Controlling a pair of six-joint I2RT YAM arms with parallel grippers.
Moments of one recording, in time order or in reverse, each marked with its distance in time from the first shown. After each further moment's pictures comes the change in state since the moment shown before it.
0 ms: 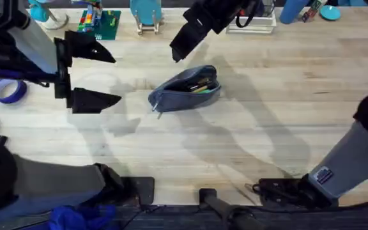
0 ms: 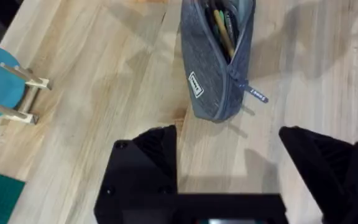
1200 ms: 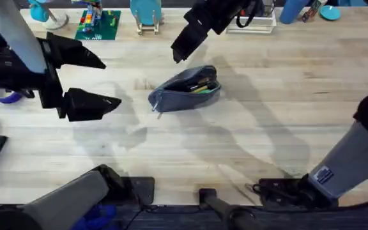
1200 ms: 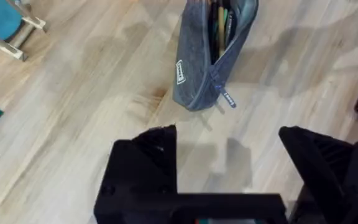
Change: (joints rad) left arm 0.000 -0.270 0.000 -0.042 -0.086 -0.449; right arm 0.000 0.000 0.000 -0.003 0.001 -0.032
